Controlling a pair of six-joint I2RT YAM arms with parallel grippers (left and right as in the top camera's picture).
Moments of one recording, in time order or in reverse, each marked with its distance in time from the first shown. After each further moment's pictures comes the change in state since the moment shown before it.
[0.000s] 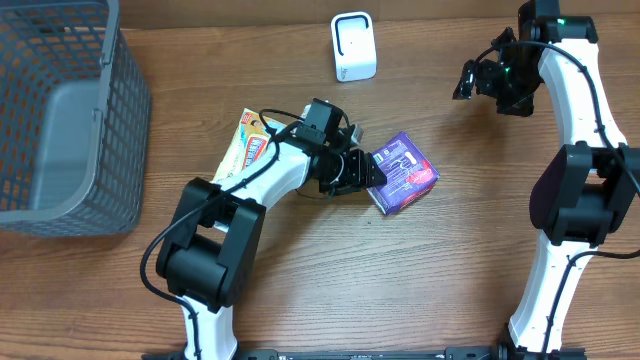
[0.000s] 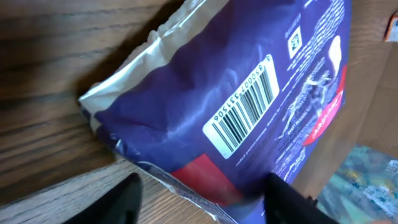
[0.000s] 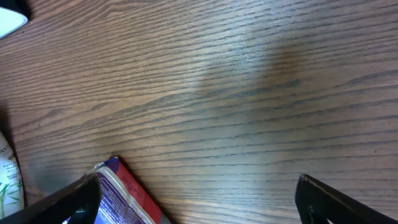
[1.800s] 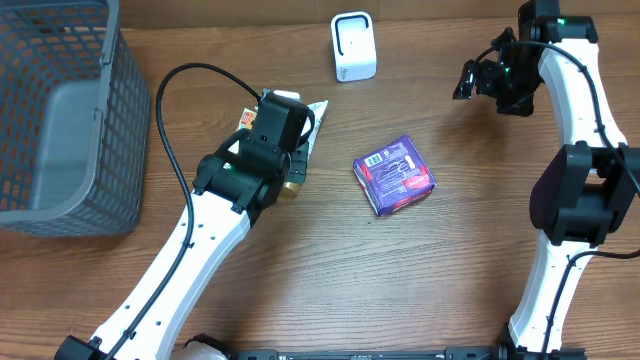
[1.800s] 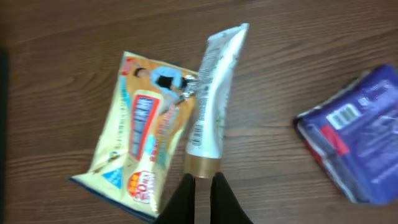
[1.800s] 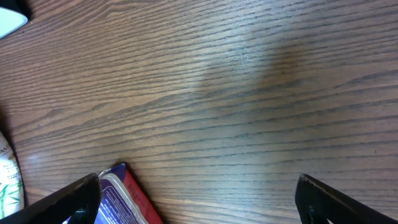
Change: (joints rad) left arm -0.001 -0.595 0.002 -0.376 -0.887 0.309; right arm 0.000 0.000 0.000 0.000 0.000 0.000
